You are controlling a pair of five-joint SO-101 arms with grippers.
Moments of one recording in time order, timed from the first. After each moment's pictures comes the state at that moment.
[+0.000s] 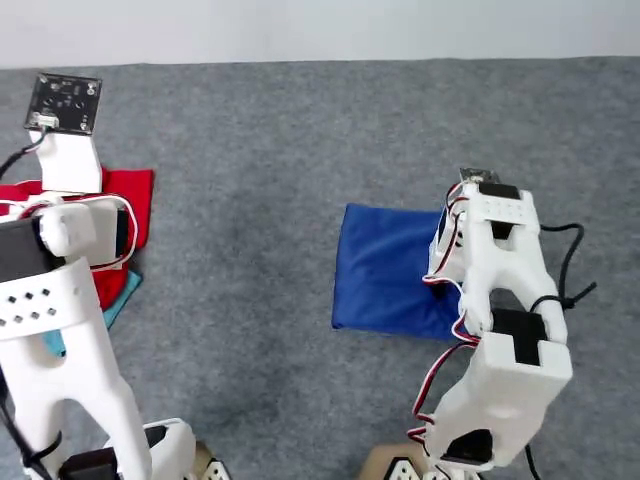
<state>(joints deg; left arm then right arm) -16.7 -24.2 -2.5 99.4 -8.0 5.5 18.6 8.6 77.2 -1.5</state>
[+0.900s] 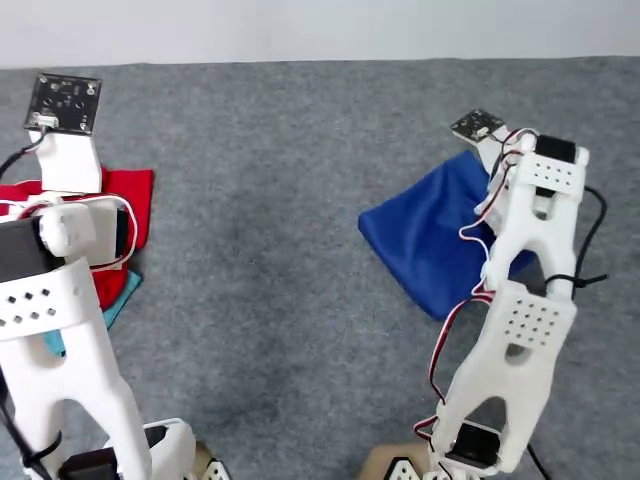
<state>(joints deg) -16.7 -24.2 -2.5 99.4 -8.0 14.8 50.4 -46.9 85.0 54.1</state>
